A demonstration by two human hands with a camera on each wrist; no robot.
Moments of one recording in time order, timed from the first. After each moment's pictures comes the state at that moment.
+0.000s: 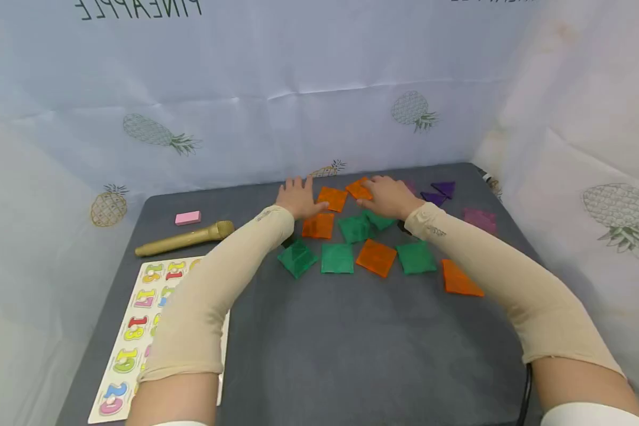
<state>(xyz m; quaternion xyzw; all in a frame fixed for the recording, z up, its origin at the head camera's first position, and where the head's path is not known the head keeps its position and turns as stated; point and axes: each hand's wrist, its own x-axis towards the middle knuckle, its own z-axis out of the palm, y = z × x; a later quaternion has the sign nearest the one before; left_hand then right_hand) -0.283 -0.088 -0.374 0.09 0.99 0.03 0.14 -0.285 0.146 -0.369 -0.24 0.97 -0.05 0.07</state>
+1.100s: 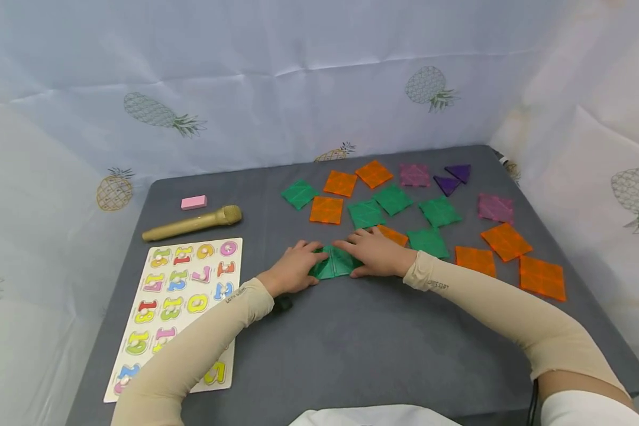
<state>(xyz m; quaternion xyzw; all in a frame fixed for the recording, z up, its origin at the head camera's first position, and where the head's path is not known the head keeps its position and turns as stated) -0.160 -0.124 -0.448 0.29 0.94 0.09 0.13 -0.199 0.107 -0.454 -0.45 0.89 -0.01 0.06</state>
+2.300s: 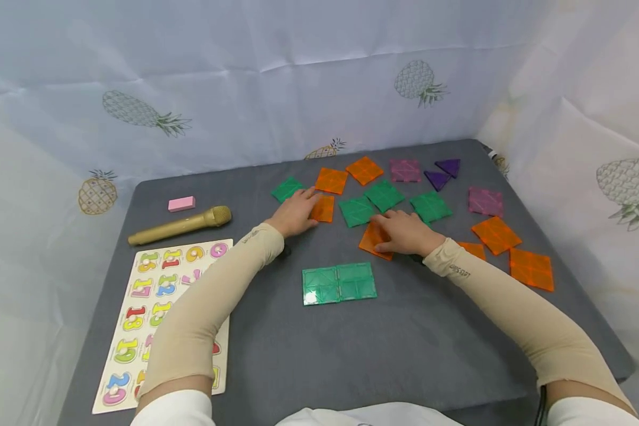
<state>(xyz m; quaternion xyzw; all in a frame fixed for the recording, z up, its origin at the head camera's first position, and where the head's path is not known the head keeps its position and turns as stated) -0.273 -0.112 -0.436 0.27 0.96 0.06 0.09 -0.222 0.172 -0.438 -0.29 0.95 -0.07 0.11</state>
